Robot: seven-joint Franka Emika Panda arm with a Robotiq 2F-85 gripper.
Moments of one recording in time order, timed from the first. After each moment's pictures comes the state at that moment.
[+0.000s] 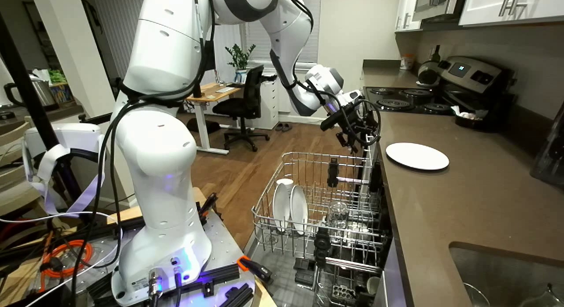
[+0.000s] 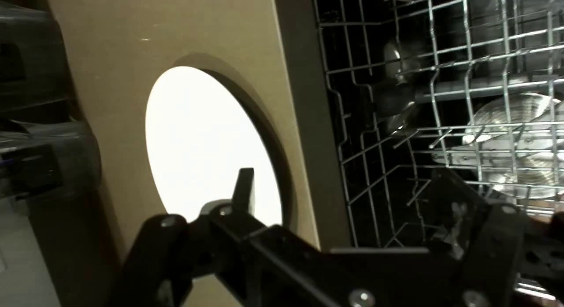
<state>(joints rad) 0.12 0.44 -0.03 -1.94 -1.10 2.34 0.50</state>
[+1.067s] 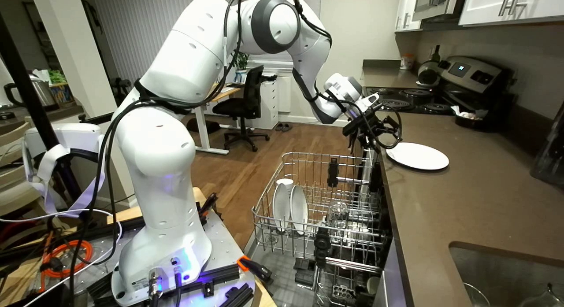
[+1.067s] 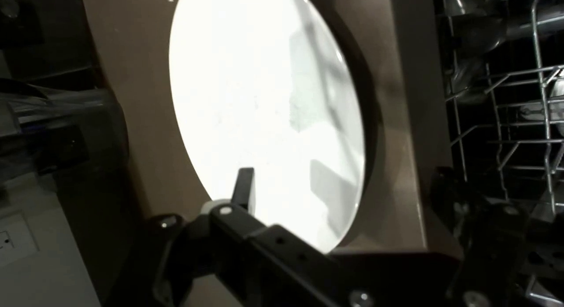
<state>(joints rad) 0.10 0.69 -0.06 -1.60 -1.13 2.33 0.50</state>
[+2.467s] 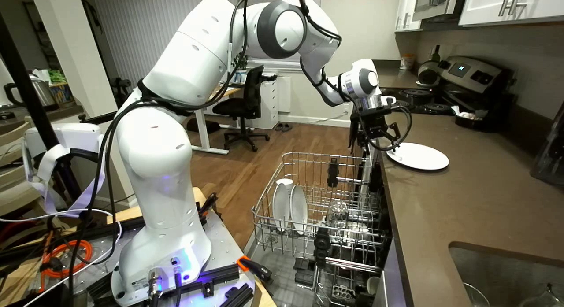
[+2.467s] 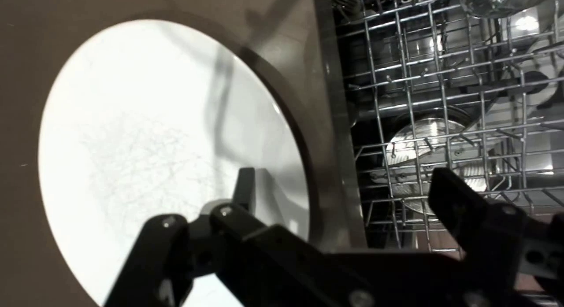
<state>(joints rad) 0.03 0.72 -0.02 -1.46 -0.51 2.13 -0.13</state>
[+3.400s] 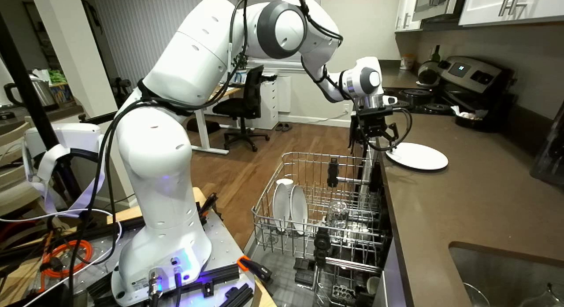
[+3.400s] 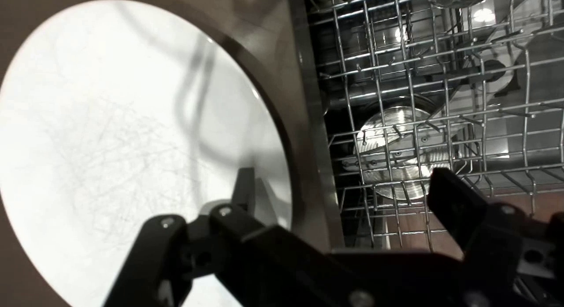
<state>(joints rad) 0.03 0.72 -0.03 -1.44 -0.40 2.13 -0.22</state>
